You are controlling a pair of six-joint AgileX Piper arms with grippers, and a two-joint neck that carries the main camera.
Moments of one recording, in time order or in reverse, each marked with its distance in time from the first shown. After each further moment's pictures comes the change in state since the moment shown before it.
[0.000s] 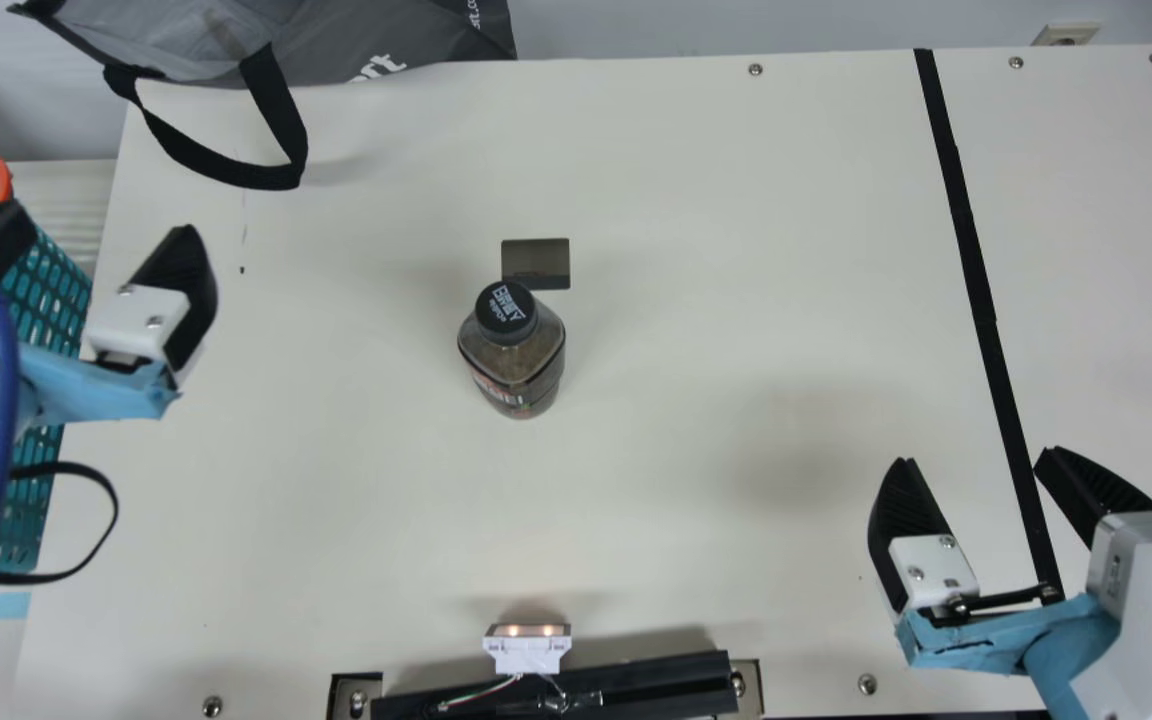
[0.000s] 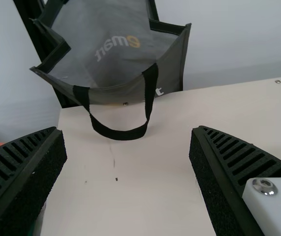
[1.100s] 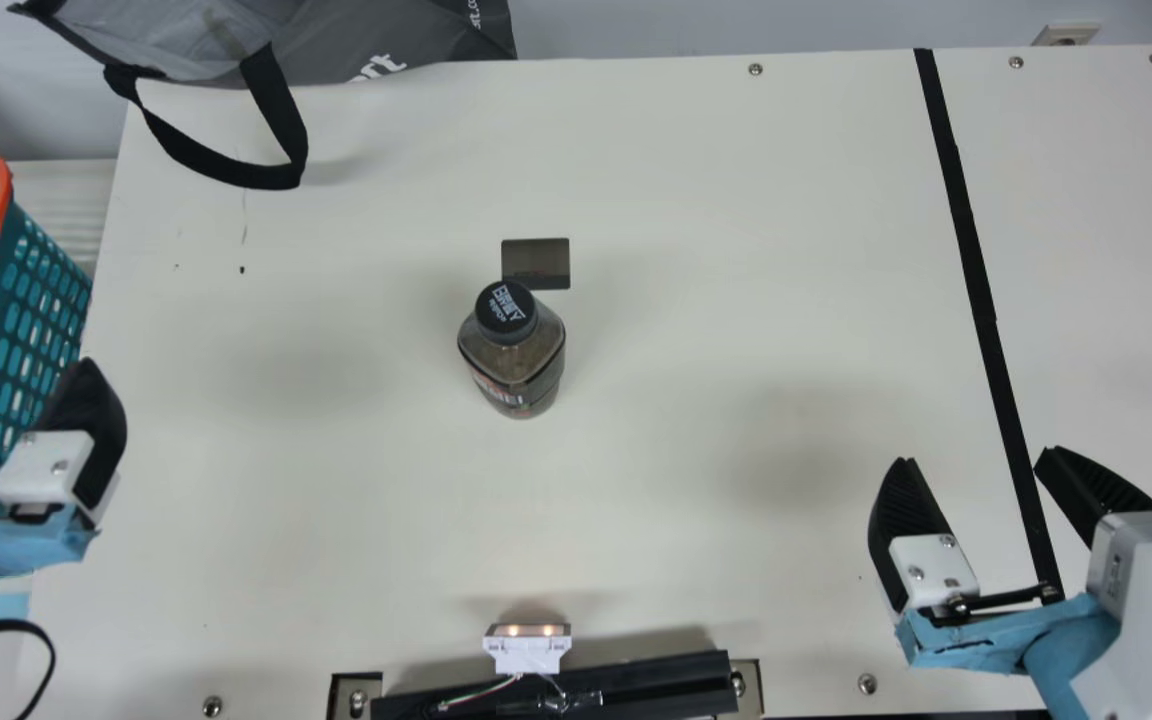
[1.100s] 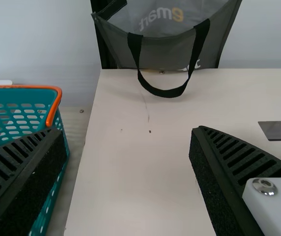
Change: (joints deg) left arm 7.9 -20.6 12.5 -10.9 9.0 8.8; right arm 0.0 0.0 0.0 0.0 0.0 0.0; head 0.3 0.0
